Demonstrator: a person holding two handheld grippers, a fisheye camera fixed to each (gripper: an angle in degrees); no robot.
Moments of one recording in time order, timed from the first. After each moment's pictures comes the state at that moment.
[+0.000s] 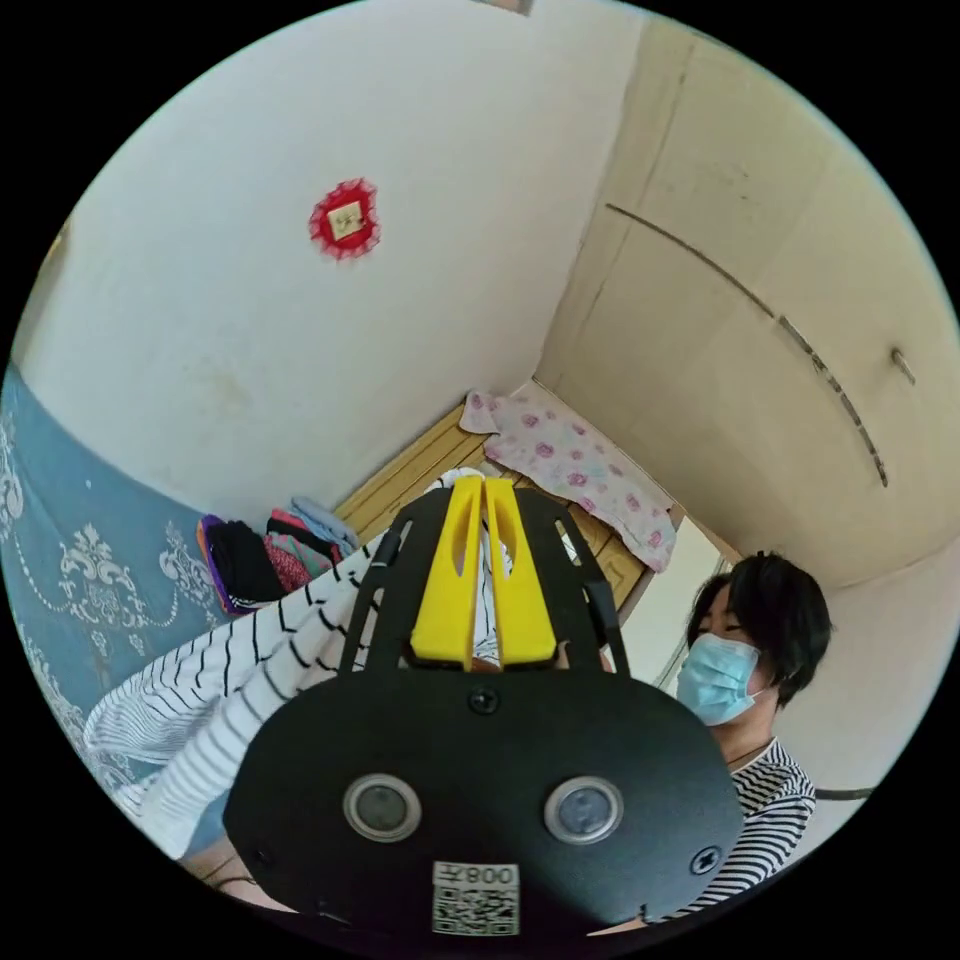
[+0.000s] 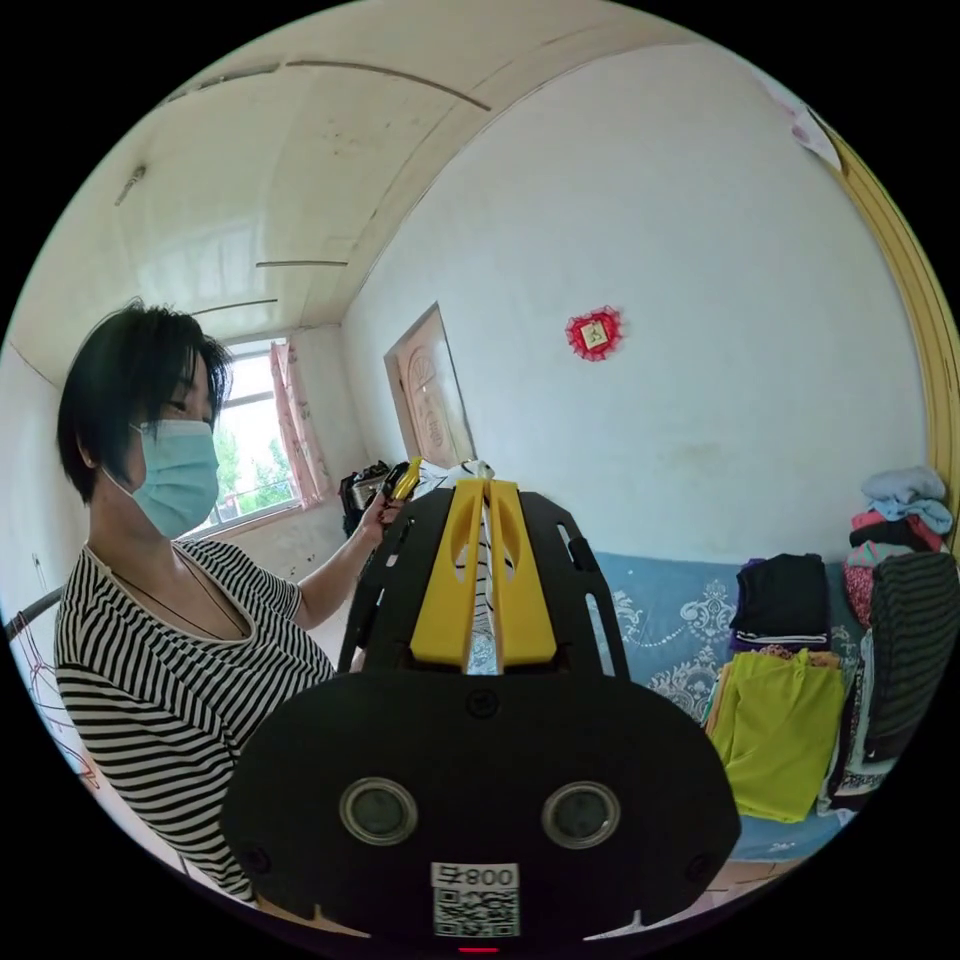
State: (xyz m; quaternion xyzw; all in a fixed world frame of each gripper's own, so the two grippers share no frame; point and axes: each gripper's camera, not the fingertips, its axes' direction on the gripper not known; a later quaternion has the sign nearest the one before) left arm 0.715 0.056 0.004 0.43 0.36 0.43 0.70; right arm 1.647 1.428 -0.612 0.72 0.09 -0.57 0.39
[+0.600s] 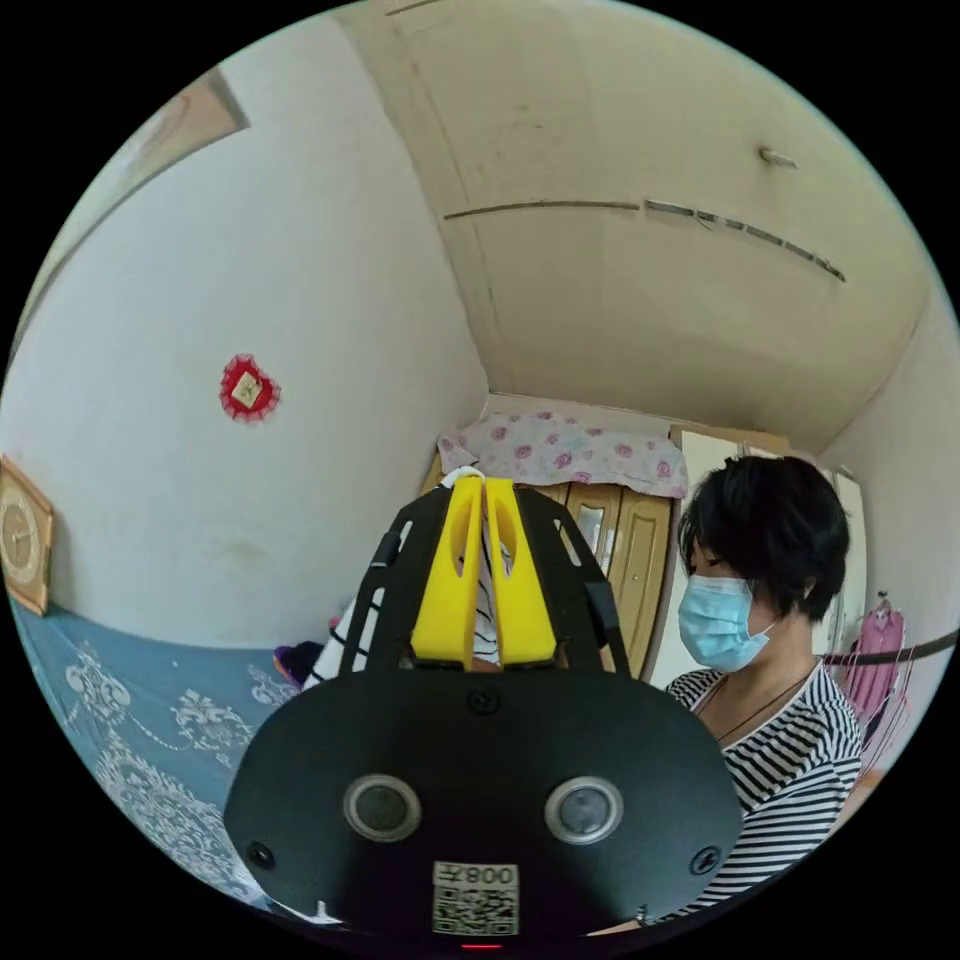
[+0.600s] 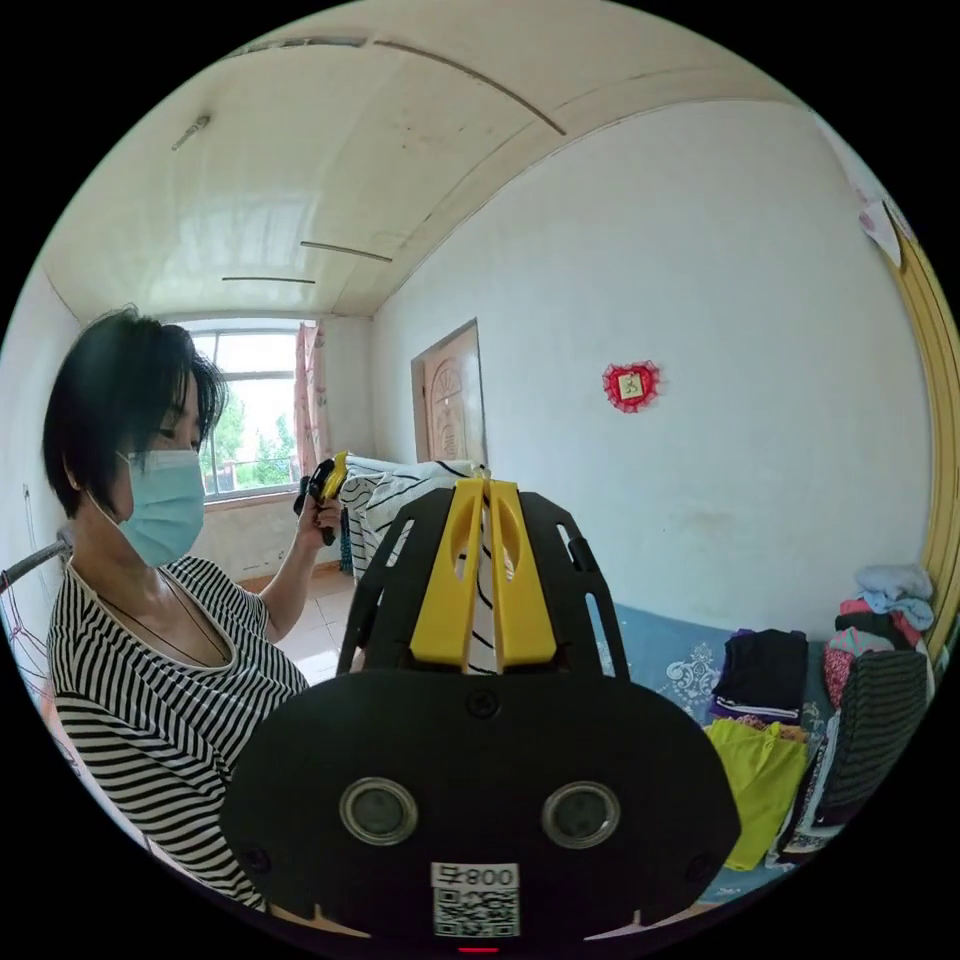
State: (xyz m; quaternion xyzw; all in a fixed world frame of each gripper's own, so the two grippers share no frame) left arm 0.759 0.413 -0.144 0.56 0.21 0.56 0.58; right arm 1.526 1.507 -0.543 0.72 0.14 -0.60 0.31
